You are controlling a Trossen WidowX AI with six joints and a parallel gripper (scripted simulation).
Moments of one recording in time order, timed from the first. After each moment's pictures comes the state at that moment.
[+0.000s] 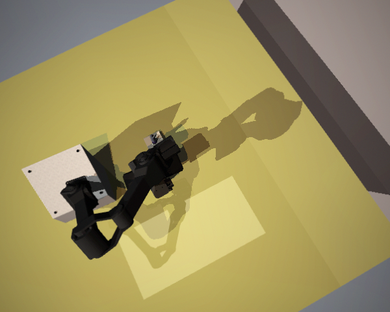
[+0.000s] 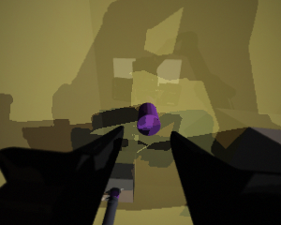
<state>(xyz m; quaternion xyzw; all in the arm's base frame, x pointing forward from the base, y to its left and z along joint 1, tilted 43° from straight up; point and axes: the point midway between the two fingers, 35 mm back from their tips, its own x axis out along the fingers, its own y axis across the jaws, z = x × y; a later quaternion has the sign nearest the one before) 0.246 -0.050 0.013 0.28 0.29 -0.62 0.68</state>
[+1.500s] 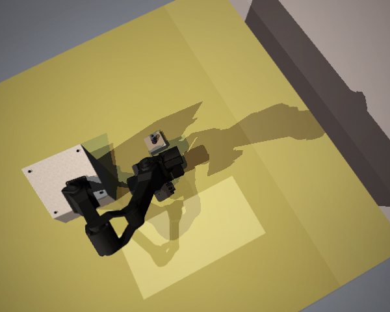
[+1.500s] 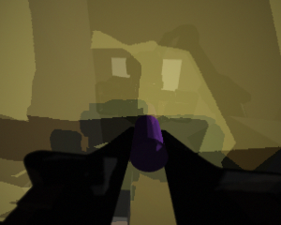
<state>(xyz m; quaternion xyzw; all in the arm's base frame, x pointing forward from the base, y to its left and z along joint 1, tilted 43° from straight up) 0.247 -0.084 -0.026 0.28 0.29 -0.62 0.68</state>
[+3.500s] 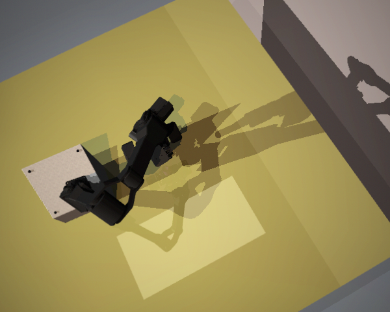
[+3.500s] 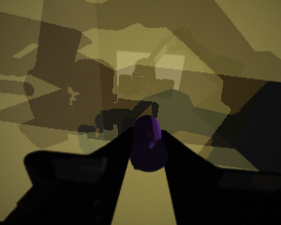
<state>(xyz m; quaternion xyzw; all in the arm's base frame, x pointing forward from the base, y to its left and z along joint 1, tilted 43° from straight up) 0.274 0.040 -0.011 0.27 0.30 -0.61 0.68</state>
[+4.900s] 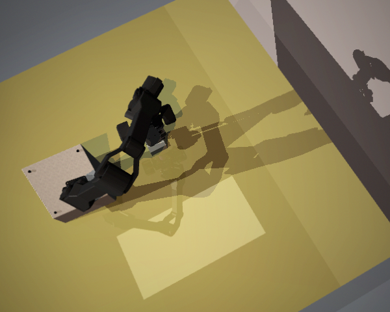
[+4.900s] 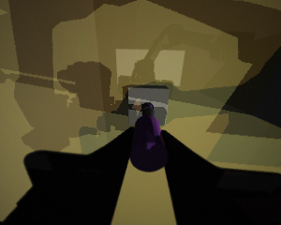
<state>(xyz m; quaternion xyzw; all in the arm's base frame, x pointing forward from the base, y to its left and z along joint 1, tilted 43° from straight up) 0.278 0.092 -0.057 0.28 0.29 -0.62 0.67</state>
